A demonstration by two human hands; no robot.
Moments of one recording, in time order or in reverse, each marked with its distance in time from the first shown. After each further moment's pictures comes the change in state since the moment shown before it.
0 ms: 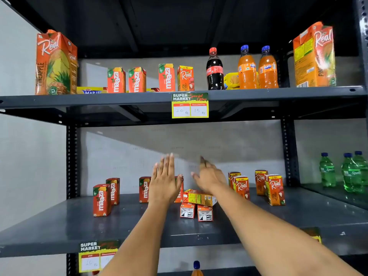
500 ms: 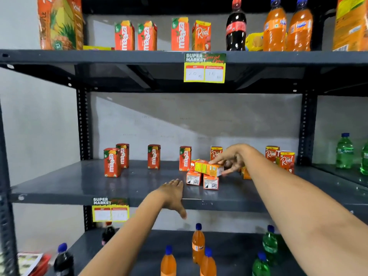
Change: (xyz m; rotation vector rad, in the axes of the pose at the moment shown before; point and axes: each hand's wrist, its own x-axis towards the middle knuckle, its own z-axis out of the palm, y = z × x) left_hand -0.077 -0.003 0.005 -0.034 -0.931 0.066; right_hand 0.012 0.037 -0.018 0.619 -0.919 0.594
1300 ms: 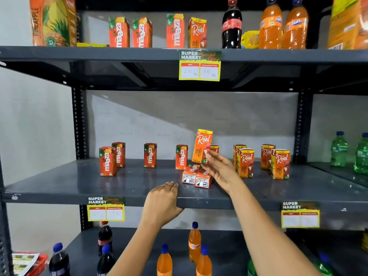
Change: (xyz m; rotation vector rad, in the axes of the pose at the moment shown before) left_hand -0.021 0.006 0.051 0.123 0.743 -0.010; right_hand 0.021 0.058 0.060 1.111 -0.015 -0.730
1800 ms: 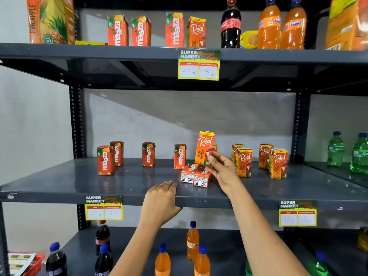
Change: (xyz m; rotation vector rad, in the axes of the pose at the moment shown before) left_hand -0.002 0.002 -0.002 -0.020 0.000 -0.026; right_hand 0.000 0.007 -0.010 -0.150 0.081 -0.138
